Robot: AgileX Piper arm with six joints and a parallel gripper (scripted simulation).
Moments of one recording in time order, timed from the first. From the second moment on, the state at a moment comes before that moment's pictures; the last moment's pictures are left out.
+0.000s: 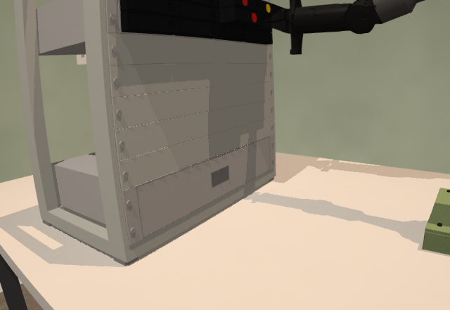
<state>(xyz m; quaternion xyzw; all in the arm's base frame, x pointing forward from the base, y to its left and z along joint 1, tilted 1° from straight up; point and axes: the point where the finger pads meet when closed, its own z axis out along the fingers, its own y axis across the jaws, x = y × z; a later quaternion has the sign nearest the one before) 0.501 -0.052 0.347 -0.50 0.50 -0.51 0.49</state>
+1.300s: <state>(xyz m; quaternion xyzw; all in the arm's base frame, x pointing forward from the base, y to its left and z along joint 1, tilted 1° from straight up) 0.401 -0.049 0.342 -0.50 0.51 -0.50 0.49</state>
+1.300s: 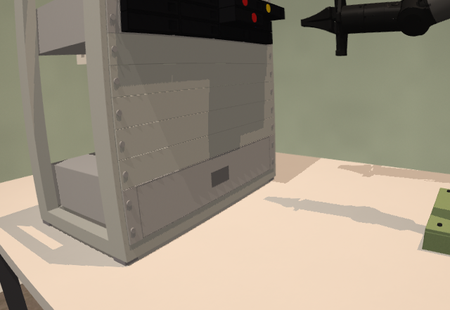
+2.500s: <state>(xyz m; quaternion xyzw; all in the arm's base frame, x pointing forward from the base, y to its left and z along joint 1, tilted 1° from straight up) 0.330 -0.047 0.346 -0.50 0.51 -0.51 0.48</state>
